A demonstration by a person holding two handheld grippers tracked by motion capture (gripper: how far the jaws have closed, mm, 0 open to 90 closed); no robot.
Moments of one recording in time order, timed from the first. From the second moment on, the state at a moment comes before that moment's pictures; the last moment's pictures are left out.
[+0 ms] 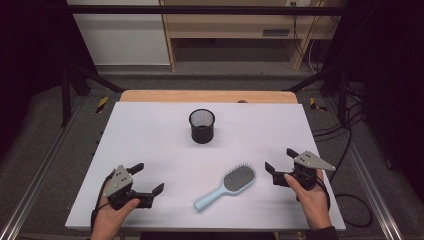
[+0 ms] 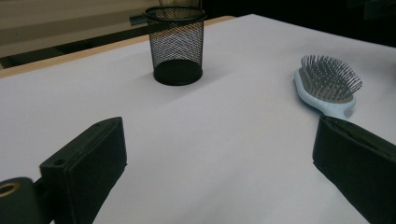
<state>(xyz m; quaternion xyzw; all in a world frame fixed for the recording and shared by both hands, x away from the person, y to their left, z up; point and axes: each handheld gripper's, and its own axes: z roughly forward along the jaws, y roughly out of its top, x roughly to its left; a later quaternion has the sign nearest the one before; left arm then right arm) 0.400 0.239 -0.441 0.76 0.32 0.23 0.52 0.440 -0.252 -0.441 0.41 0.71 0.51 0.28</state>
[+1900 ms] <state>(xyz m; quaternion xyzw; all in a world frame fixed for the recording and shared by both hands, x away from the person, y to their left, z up) 0.426 0.072 -0.452 0.89 0.27 0.07 0.37 0.438 -0.254 -0.444 0.43 0.70 0.50 0.29</state>
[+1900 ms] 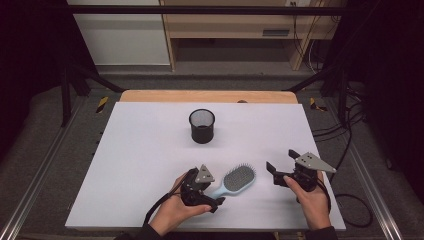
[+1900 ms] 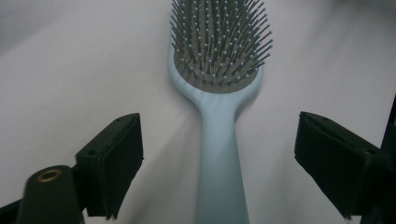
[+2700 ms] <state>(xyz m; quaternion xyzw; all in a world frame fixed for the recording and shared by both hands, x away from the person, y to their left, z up) 0.438 0.052 -0.465 0.91 0.27 0.04 0.32 0.439 -0.252 -0.446 0.43 0.70 0.50 0.28</state>
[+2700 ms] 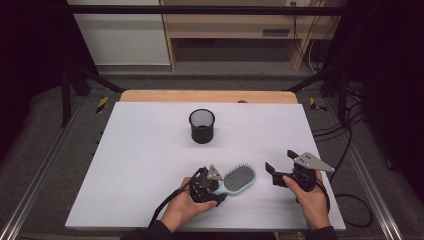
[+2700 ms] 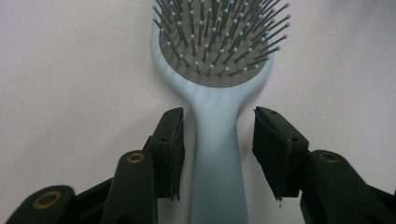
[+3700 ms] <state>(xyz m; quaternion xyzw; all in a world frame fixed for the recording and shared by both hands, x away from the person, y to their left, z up) 0.428 0.044 -0.466 0.92 0.25 0.10 0.30 0.439 -0.249 -0.447 0.43 0.70 0.50 0.27</state>
